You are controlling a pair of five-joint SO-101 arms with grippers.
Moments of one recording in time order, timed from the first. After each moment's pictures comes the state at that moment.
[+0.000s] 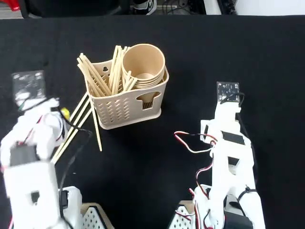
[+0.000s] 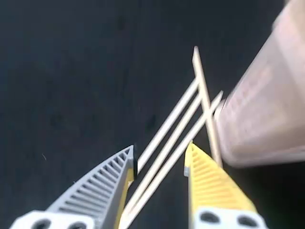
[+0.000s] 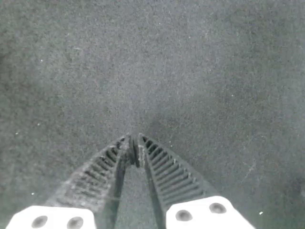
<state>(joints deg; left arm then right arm) -18.6 -58.9 48.6 66.7 -7.2 14.4 -33.2 69.4 31.4 10.1</state>
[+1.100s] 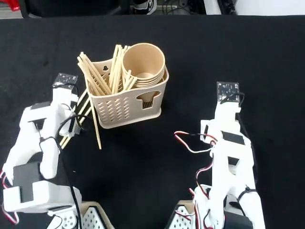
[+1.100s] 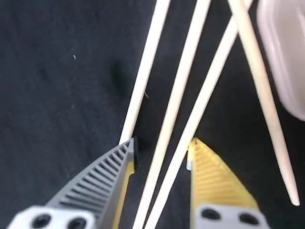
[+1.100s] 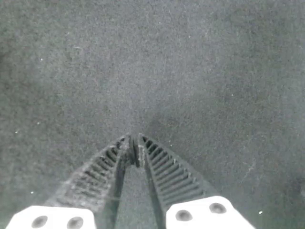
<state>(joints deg) -19.7 -2.3 40.8 45.8 -26.0 14.4 -33.2 69.4 31.4 10.1</state>
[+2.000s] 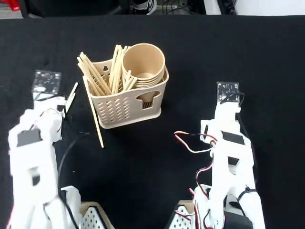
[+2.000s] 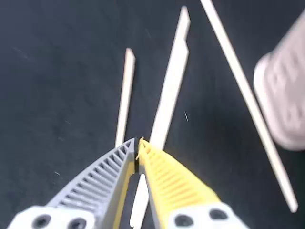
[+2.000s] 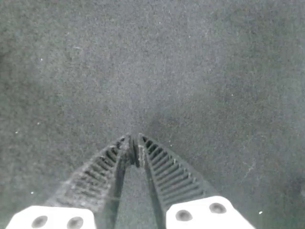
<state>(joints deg) -22.2 -48.1 57.5 47.3 -21.8 14.4 -33.2 69.4 31.4 10.1</state>
